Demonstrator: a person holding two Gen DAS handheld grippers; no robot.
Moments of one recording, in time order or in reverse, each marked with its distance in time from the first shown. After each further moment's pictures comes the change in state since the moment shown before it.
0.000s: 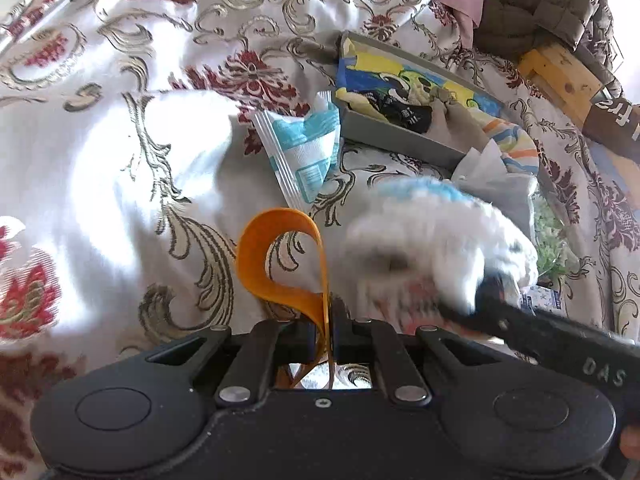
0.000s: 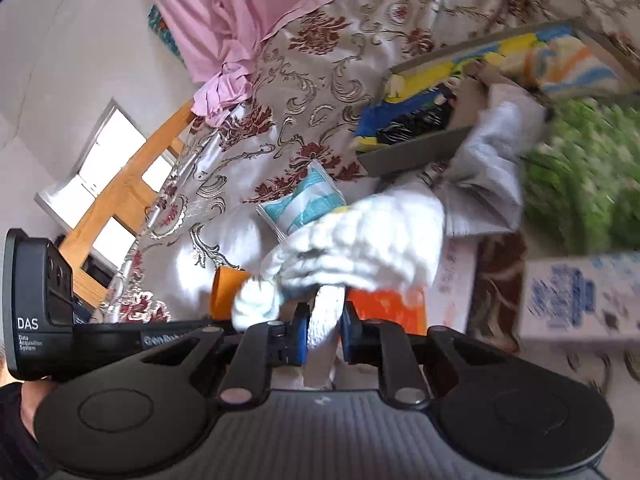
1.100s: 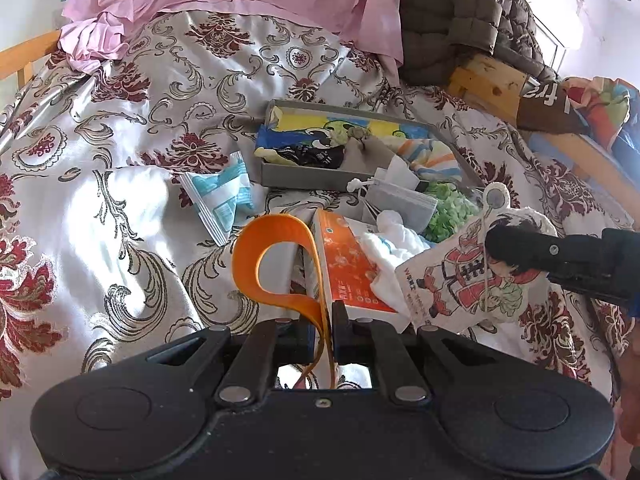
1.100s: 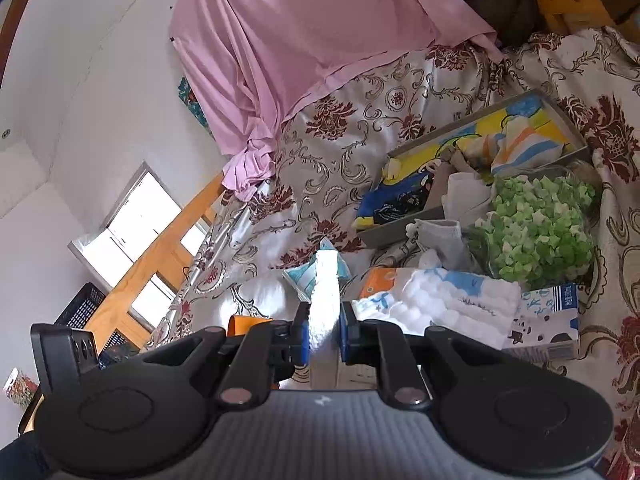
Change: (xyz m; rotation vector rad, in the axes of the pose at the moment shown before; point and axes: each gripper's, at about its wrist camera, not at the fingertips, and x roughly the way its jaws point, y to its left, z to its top) left arm -0.053 -0.075 -0.061 0.187 -0.226 -0.004; right arm -0.106 -0.020 -0.008 -0.004 -0.224 0.070
